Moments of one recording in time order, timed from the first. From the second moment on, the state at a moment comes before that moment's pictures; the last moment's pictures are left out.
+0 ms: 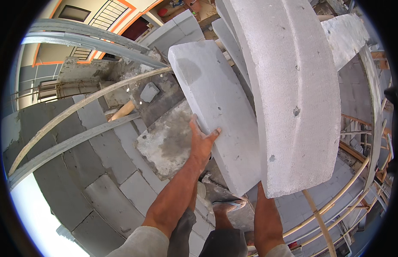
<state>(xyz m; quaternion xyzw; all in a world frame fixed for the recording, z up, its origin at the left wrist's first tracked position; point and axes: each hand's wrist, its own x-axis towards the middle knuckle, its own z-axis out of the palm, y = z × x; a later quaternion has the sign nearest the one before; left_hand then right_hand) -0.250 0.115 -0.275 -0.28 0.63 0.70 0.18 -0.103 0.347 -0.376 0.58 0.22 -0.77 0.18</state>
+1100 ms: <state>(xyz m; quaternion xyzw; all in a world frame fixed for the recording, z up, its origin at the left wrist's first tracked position) -0.133 0.089 -0.404 -0.20 0.77 0.58 0.17 -0.024 0.389 -0.440 0.49 0.27 -0.82 0.06</state>
